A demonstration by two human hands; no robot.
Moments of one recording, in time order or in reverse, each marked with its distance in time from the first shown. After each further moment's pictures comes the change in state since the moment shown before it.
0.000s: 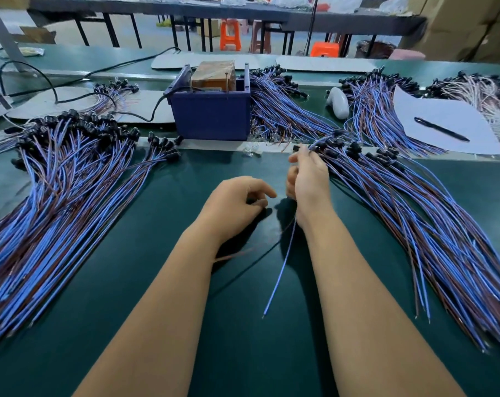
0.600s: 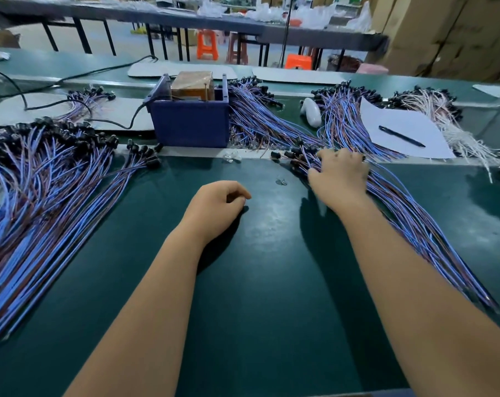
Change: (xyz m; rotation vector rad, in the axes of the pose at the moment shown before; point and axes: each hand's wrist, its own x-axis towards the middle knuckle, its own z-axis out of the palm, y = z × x) left_hand 0.005 -0.006 0.005 -0.050 0.039 -0.106; right_hand 0.023 -0.048 -0.080 -1.697 0.160 -0.271
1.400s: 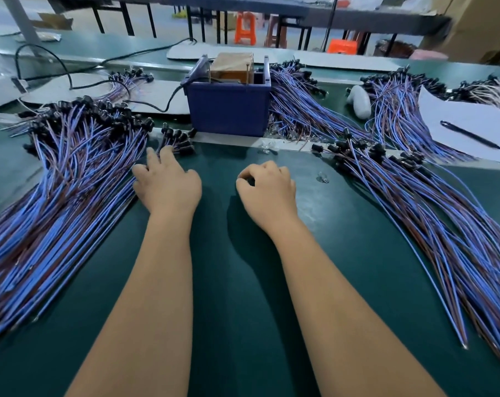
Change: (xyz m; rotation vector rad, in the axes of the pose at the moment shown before) left_hand 0.003 -0.043 -0.065 0.537 0.383 -0.638; right_hand -0.053 -0.147 0.043 0.627 -0.155 -0.259
